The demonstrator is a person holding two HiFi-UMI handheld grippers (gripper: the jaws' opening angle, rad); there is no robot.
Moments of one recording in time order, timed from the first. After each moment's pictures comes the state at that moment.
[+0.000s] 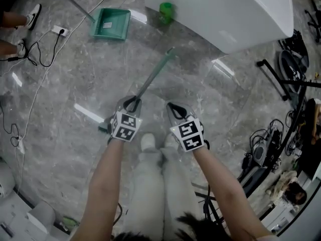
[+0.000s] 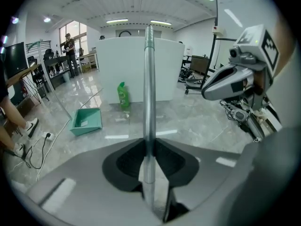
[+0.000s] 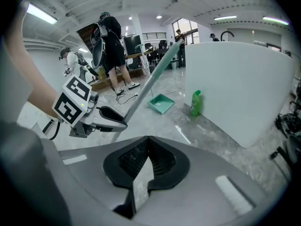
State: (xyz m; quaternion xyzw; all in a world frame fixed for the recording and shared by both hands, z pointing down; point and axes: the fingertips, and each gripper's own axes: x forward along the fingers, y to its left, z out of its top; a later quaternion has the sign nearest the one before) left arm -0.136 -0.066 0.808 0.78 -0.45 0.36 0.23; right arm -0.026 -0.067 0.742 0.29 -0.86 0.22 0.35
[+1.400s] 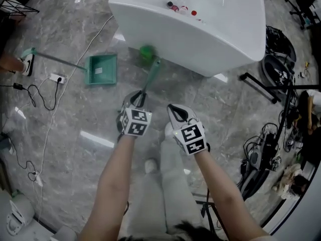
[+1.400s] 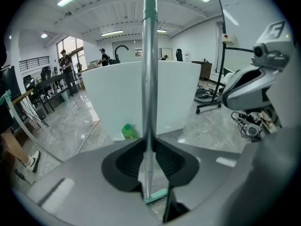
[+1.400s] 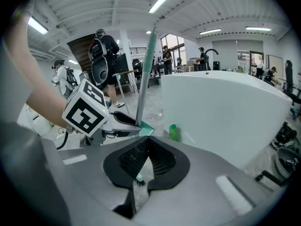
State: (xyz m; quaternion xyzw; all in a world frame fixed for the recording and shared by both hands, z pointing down) left arm -0.087 -0.283 0.696 0.80 -0.47 0.34 0.16; right arm 0.002 -0.229 0.625 0.36 -0.86 0.20 0.28
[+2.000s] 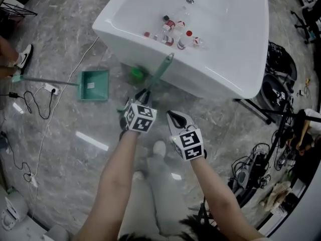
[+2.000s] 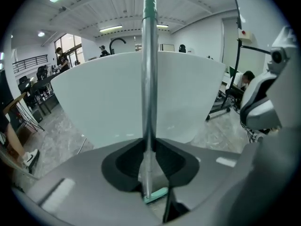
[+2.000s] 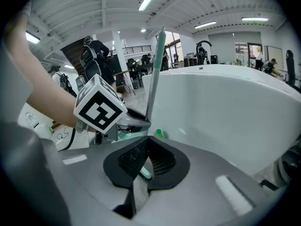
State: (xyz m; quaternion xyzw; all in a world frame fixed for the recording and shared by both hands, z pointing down) left arm -0.025 -0.406 0.706 0.79 -0.47 0.36 0.18; right arm 0.050 -0.326 0.633 0.36 -0.86 0.24 0.28
